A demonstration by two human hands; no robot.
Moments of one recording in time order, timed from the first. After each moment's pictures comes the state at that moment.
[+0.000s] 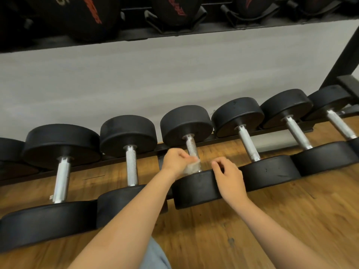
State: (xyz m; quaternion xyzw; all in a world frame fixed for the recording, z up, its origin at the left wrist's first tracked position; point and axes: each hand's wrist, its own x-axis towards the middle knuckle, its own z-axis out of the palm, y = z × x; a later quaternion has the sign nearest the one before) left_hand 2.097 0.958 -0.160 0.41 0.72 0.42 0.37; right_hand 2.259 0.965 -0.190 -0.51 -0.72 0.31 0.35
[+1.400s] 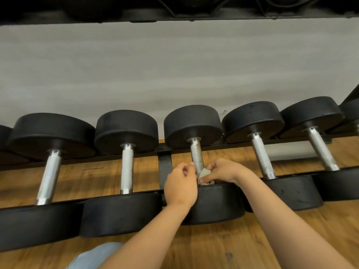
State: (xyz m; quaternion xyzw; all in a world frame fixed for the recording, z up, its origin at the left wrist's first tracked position) left_hand 2.131 0.945 -0.188 0.34 0.79 0.46 0.23; right_hand 2.227 1.060 -0.169 -0.48 -0.76 0.43 -0.06
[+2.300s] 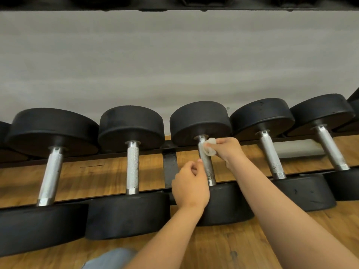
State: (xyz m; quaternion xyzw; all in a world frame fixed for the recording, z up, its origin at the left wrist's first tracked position) left_hand 2.135 0.945 -0.190 0.29 0.79 0.48 0.22; right_hand 2.183 1.075 -0.172 -0.57 -0.56 0.53 0.28
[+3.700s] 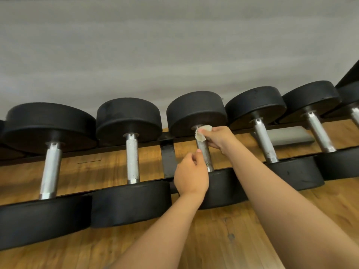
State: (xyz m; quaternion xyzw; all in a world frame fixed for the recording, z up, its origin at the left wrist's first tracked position) left_hand 2.137 0.938 -0.187 0.33 0.79 0.45 0.24; right_hand 2.176 1.073 -0.169 -0.55 -0.56 0.55 0.27
